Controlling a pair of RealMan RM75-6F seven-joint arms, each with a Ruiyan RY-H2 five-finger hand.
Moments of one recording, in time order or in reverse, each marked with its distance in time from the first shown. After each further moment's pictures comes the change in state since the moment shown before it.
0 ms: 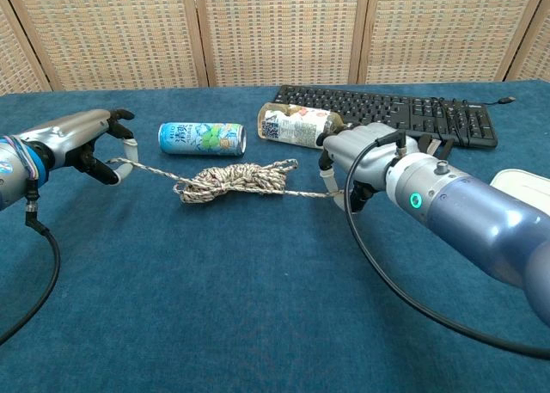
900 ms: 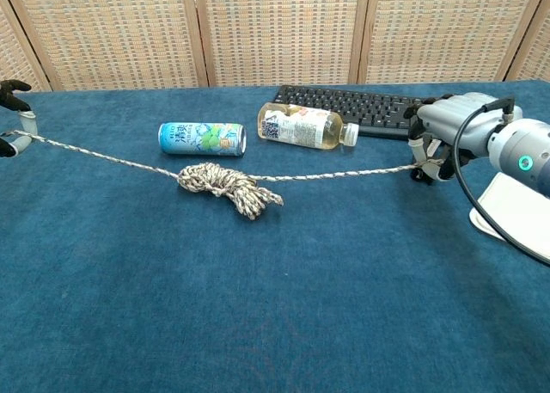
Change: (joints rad) left arm 0.097 0.151 0.007 0.141 0.059 -0.023 -0.143; right arm -0.106 0.206 -0.030 0.026 -0.049 -0.028 0.136
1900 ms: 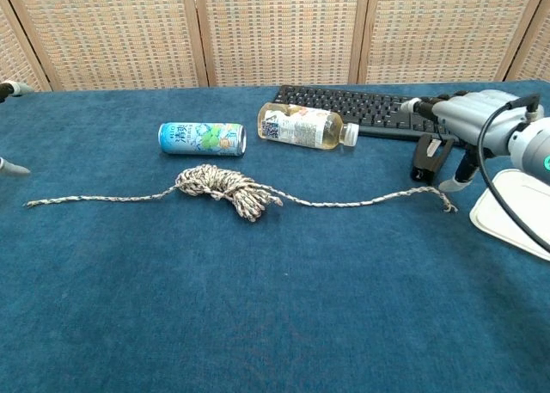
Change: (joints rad) left arm 0.046 0.041 -0.009 -0.035 0.050 -0.015 -0.082; right arm -0.047 0.043 -0.008 -0.024 -0.077 0.019 0.071
